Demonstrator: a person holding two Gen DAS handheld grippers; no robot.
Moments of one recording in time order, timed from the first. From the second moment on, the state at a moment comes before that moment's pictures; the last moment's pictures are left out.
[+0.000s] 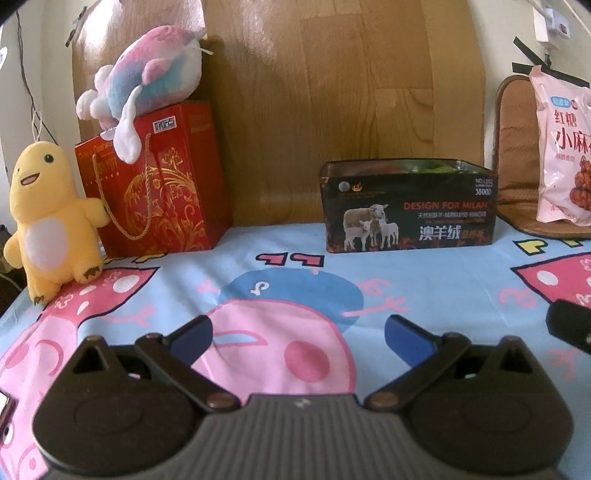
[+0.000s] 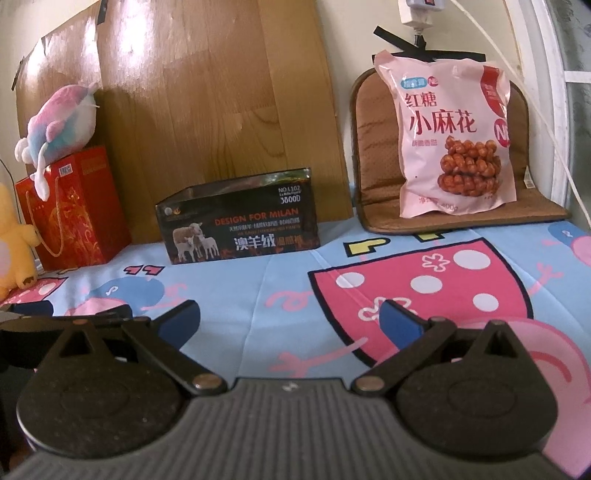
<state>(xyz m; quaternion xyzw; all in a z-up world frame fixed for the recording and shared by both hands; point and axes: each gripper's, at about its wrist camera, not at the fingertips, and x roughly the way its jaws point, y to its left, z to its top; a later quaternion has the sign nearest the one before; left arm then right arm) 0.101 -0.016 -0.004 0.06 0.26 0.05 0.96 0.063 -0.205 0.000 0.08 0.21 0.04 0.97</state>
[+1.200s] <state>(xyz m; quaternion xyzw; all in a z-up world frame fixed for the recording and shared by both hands) 0.107 -0.032 -0.007 0.06 0.29 0.04 0.95 0.063 -0.207 -0.001 0.08 0.21 0.05 0.97</state>
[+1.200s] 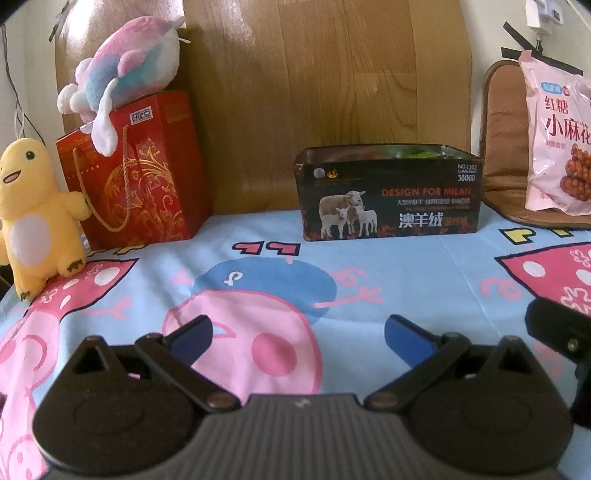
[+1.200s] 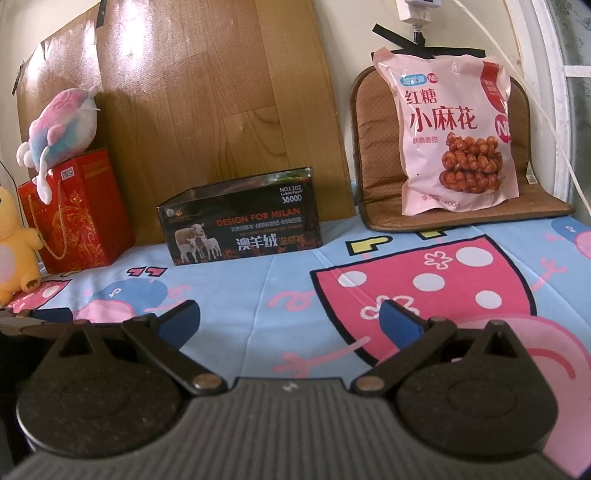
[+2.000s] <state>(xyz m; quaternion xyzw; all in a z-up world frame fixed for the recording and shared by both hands) 0.102 -0.032 -0.005 0.07 0.28 0.05 0.96 0.063 -0.208 -0.001 0.08 0.21 0.05 0.97</state>
